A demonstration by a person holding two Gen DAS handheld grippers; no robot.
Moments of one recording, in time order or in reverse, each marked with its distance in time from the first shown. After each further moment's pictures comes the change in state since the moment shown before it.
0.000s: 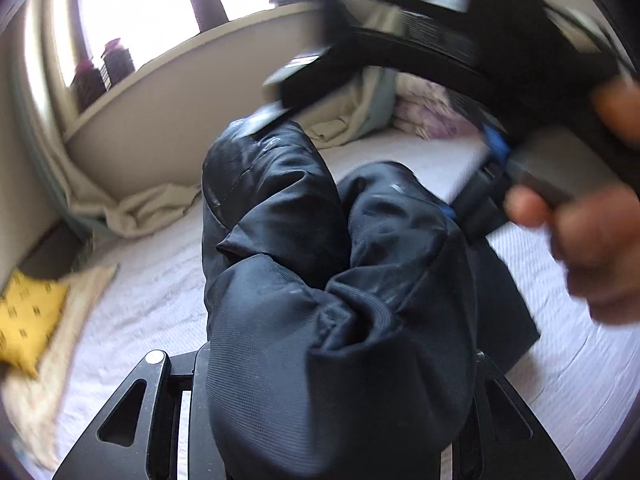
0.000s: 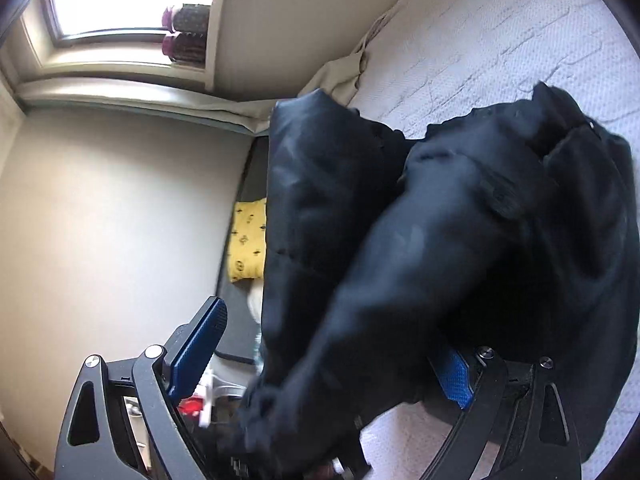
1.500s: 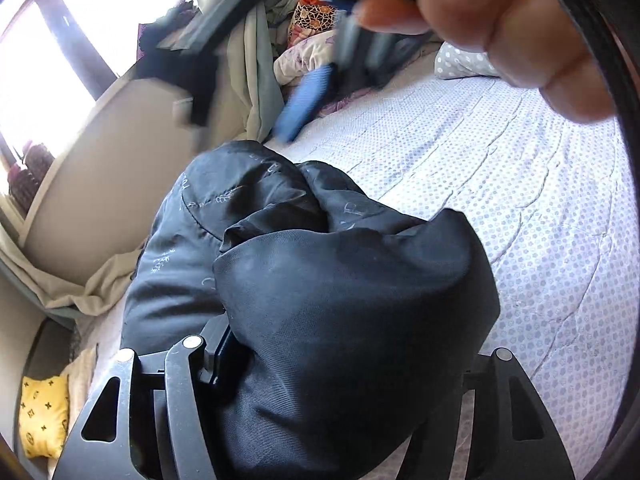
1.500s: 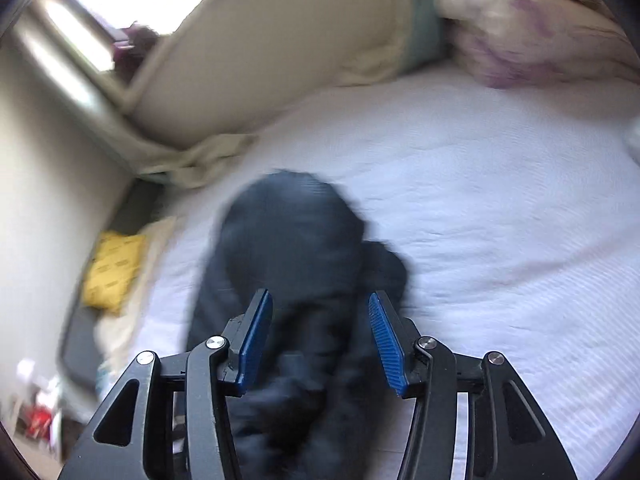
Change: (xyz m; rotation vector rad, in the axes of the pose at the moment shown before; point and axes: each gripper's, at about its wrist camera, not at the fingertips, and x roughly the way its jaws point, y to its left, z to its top) left arm 0.052 -0.120 0.004 0.306 -0.008 -0.061; right arm -0.116 -0.016 -0.014 -0.236 -0.241 -0.475
